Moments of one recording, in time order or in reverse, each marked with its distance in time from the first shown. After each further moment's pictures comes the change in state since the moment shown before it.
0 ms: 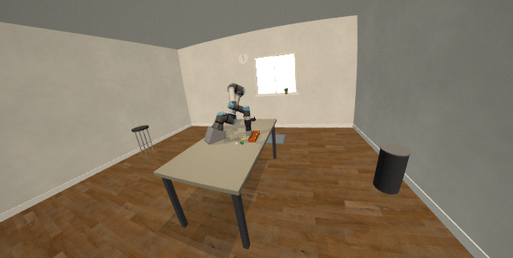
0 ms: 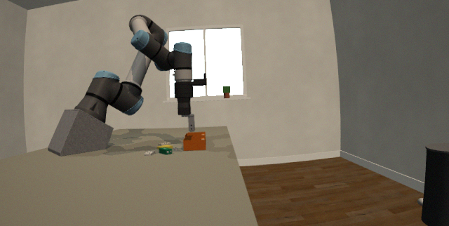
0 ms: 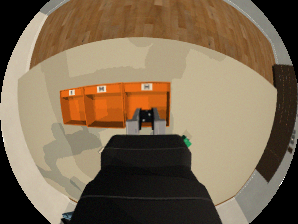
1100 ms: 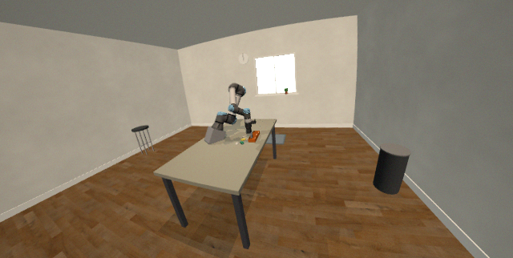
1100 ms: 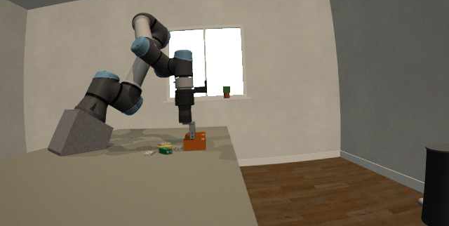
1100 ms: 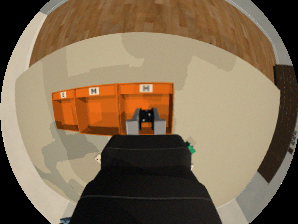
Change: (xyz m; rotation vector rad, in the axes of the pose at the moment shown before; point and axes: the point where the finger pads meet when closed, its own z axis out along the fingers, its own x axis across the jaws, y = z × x) arm 0.001 -0.002 0.030 -0.001 -0.002 -0.001
